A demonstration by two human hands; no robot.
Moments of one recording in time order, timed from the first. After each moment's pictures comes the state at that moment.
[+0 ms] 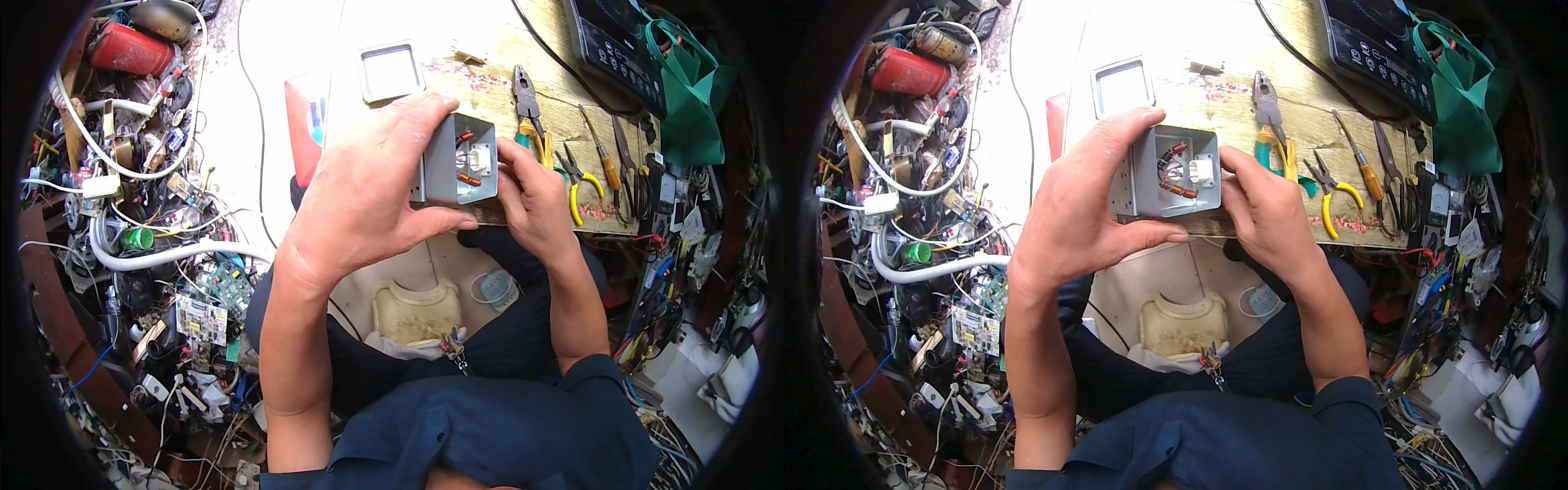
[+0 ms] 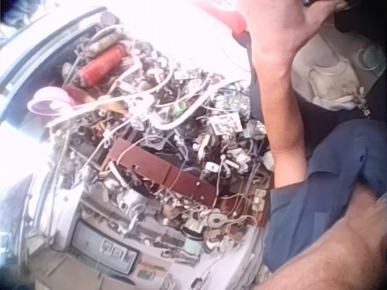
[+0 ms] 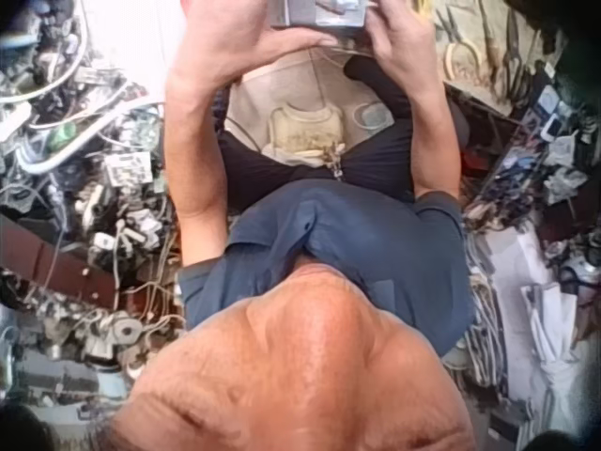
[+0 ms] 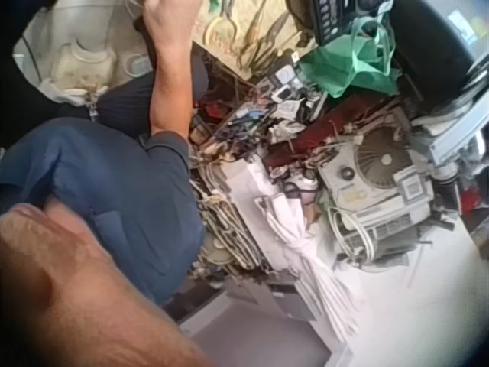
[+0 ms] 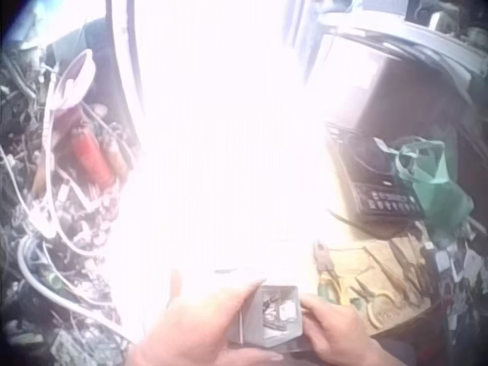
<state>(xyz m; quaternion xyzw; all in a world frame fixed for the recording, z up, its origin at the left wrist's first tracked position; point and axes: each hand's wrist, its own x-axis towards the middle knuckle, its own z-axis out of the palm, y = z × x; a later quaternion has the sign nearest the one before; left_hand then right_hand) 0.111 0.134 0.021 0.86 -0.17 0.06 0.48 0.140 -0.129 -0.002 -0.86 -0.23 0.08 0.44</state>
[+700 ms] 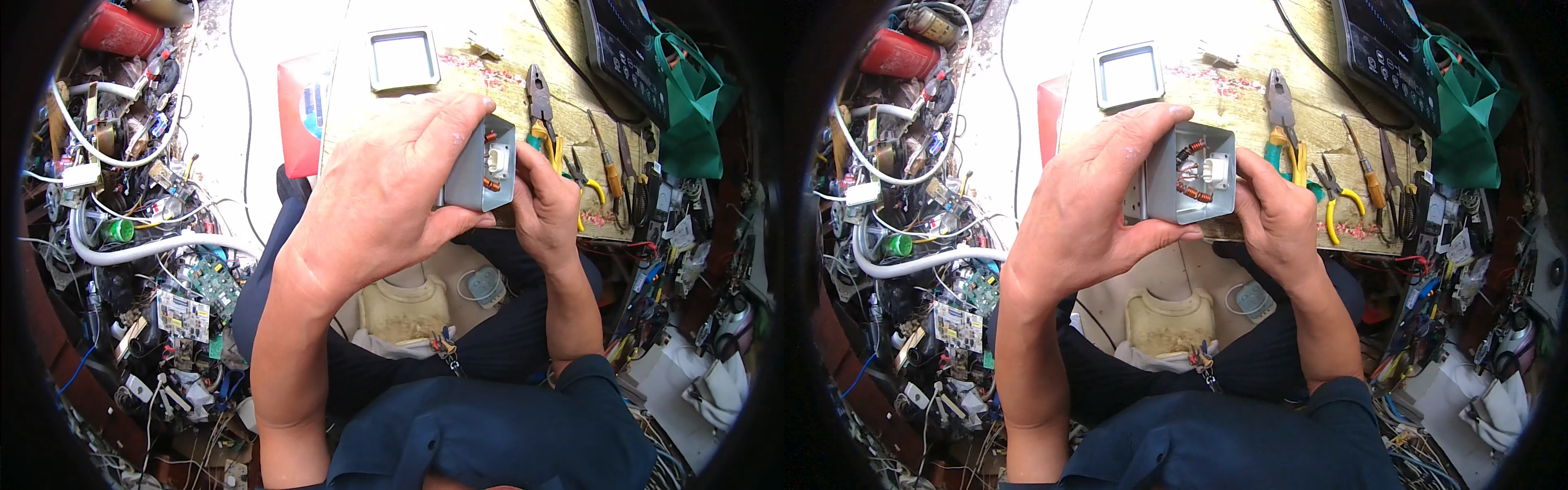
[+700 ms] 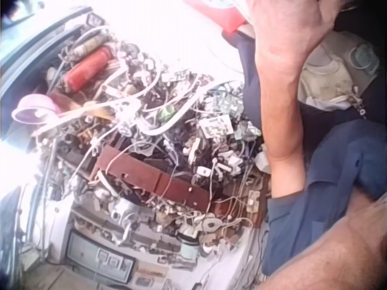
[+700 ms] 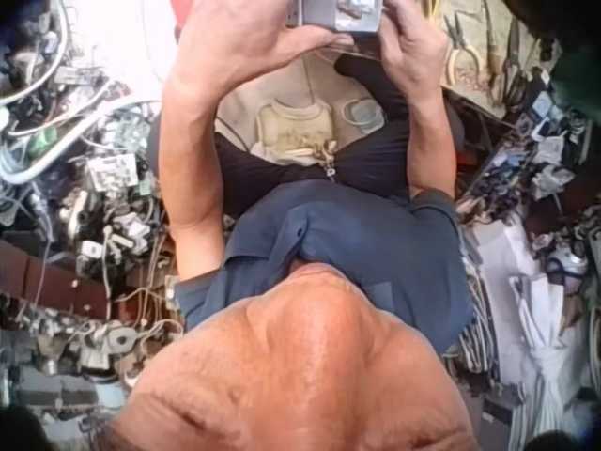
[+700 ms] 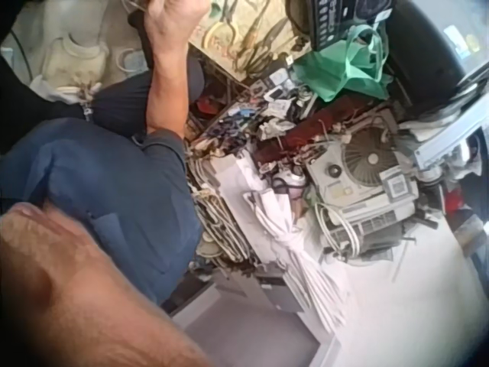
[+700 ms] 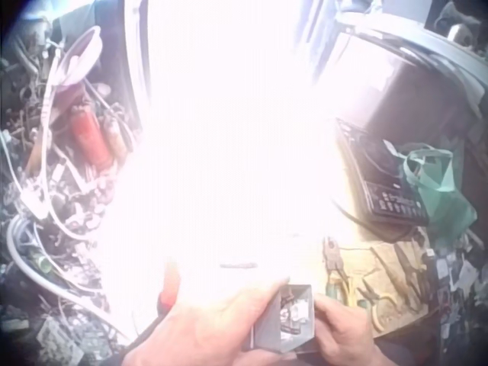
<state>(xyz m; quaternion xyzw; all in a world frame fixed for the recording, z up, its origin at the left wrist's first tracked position) 0.111 0.130 0.017 0.85 -0.16 0.07 0.49 0.138 -0.131 -0.013 -0.87 -0.22 0.05 0.43</state>
